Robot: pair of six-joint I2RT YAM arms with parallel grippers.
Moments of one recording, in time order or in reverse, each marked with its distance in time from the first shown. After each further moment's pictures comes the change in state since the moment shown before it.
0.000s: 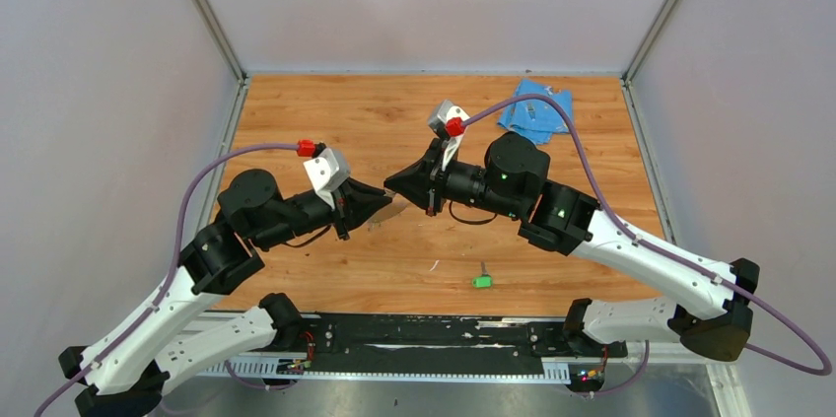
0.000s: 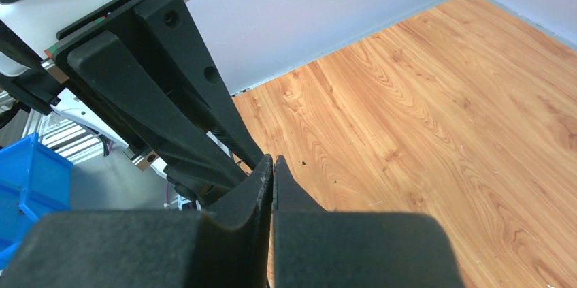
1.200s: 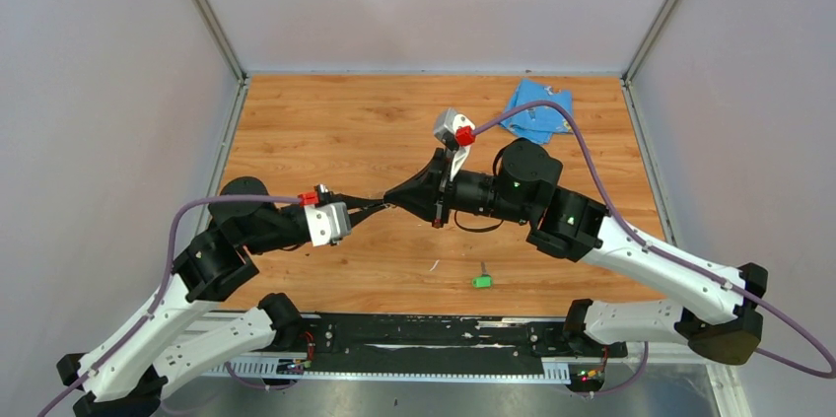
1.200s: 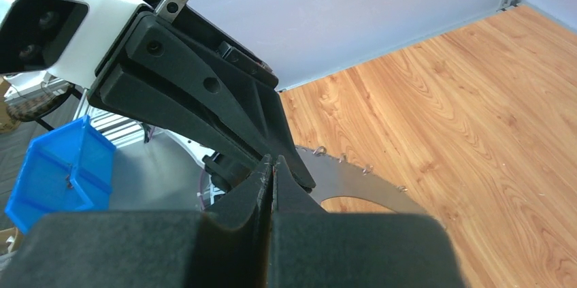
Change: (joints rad) left arm 0.005 -0.052 -0.035 0.021 0.177 0.476; right arm 0.023 -0.043 -0.029 0.026 -0.089 0.024
